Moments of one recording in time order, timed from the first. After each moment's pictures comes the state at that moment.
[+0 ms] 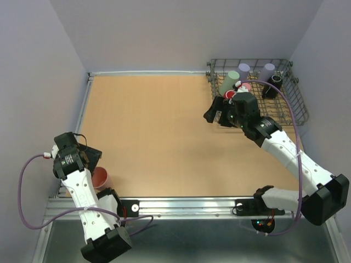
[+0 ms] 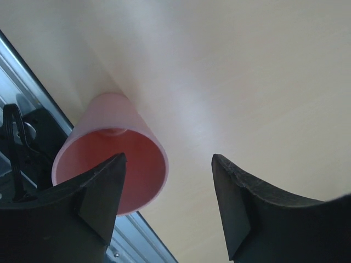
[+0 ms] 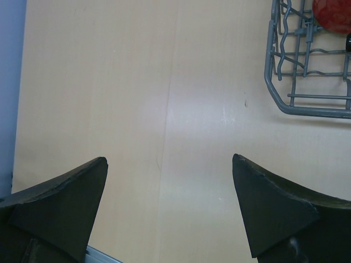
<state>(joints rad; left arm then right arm) 0.51 0.76 0.92 -1.23 -0.05 -0.72 0.51 1.18 1.10 -0.44 0.07 0.60</state>
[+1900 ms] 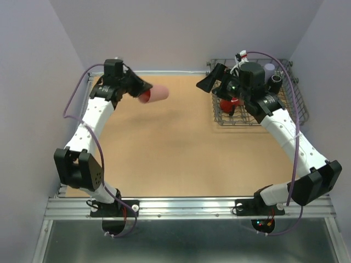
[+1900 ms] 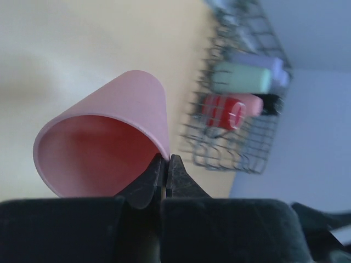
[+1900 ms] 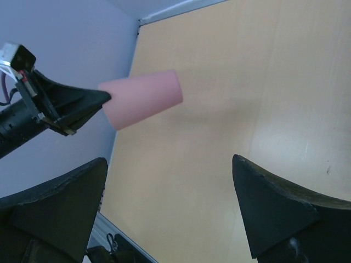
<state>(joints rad) -0.13 1.48 1.46 -0.60 0.26 -0.95 0.43 1.39 1.49 -0.41 -0.19 0.71</state>
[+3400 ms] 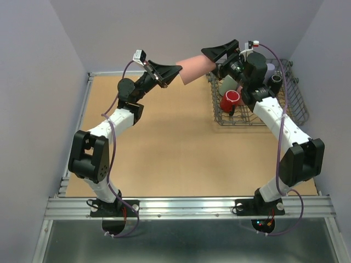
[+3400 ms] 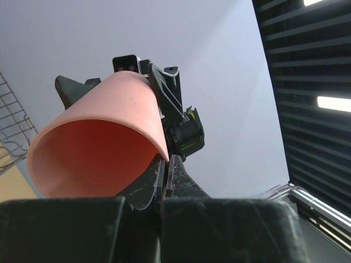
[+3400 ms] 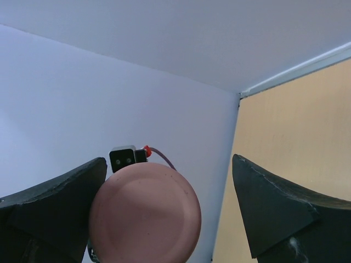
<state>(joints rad) -0.35 1.65 1.17 1.04 0.60 -1.75 0.30 1.59 1.48 0.18 -0.31 1.22</state>
